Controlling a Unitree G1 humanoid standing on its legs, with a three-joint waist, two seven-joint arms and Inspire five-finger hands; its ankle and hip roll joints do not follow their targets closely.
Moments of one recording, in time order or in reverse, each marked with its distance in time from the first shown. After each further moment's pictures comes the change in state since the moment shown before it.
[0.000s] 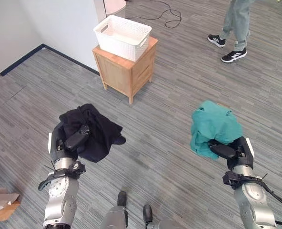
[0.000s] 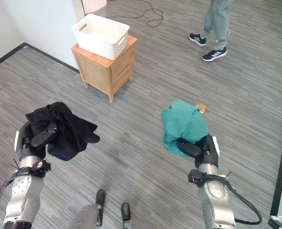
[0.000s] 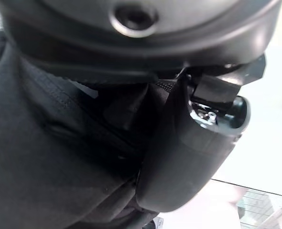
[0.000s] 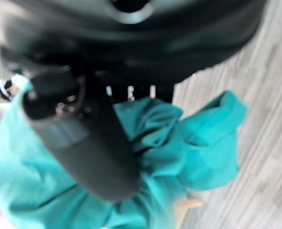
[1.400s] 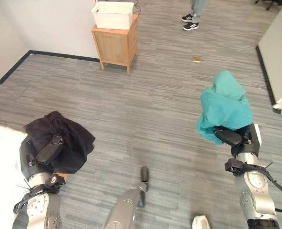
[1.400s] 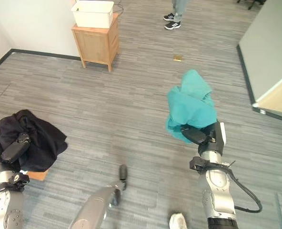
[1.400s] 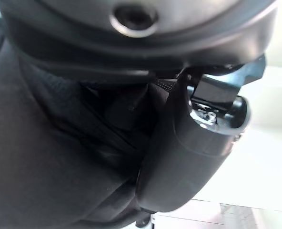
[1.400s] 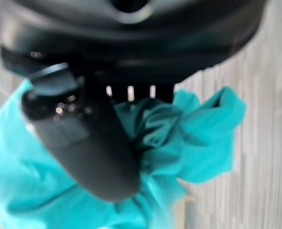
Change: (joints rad) left arm 0.132 0.001 0.175 -0.090 0.042 -0.017 0.057; right arm -0.122 -0.025 0.103 0.014 -0.012 -0.022 -0.025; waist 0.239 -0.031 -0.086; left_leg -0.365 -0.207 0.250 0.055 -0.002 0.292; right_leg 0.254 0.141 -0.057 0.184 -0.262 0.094
